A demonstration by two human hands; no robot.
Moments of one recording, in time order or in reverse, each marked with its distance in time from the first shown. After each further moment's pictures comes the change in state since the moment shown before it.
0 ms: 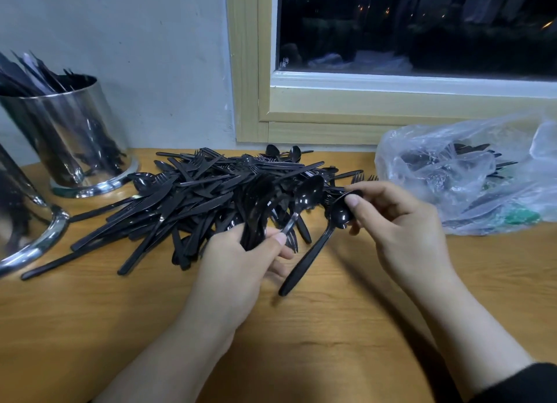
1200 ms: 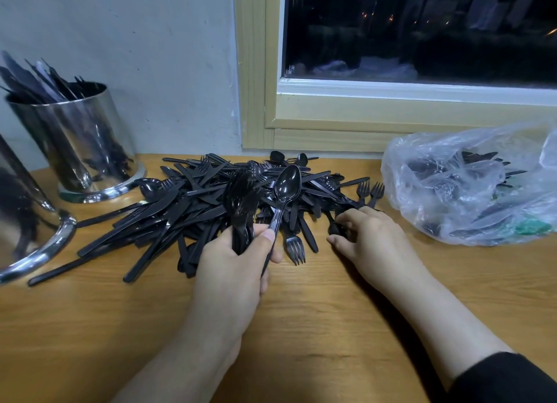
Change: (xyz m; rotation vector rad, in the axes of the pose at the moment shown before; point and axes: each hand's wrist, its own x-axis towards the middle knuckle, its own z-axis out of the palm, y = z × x) left_hand -0.001 0.002 -0.001 -0.082 0.119 0.045; right_hand 0.018 0.039 0.012 -0.986 -0.275 0.100
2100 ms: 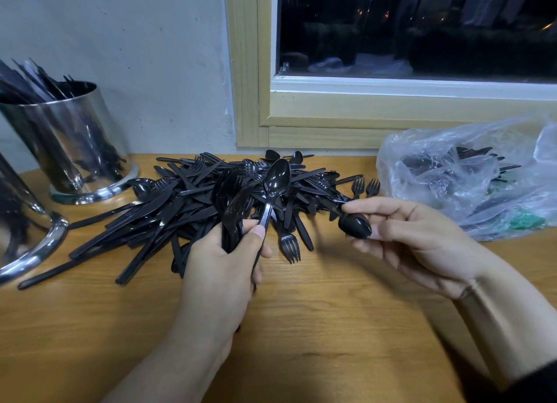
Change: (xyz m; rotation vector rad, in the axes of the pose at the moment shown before) left_hand 0.004 -0.005 -0.003 -0.010 0.017 0.018; right_hand -0.017 0.017 -0.058 1.514 -0.484 0.105
